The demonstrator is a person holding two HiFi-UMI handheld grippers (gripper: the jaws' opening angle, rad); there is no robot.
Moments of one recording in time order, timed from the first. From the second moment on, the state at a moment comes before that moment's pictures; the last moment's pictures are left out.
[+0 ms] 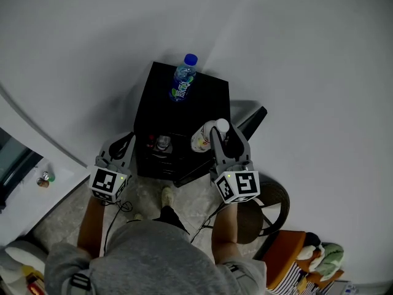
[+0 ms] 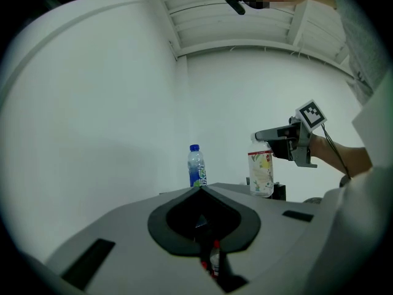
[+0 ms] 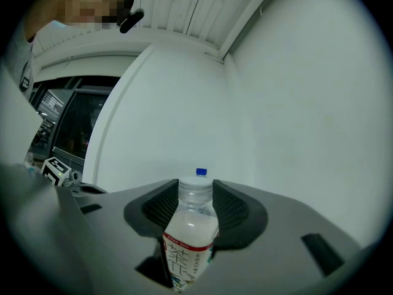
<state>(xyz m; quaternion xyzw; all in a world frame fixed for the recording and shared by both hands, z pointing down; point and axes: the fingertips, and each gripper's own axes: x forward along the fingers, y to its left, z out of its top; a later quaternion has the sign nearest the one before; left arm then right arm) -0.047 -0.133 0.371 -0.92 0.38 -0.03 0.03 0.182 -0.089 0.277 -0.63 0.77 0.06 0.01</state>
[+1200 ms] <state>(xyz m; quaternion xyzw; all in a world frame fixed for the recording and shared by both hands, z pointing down) -0.018 -0.115 0.450 -0.92 0.38 -0.06 -0.01 0.147 -0.065 0.441 -0.59 0.81 -0.02 -0.02</state>
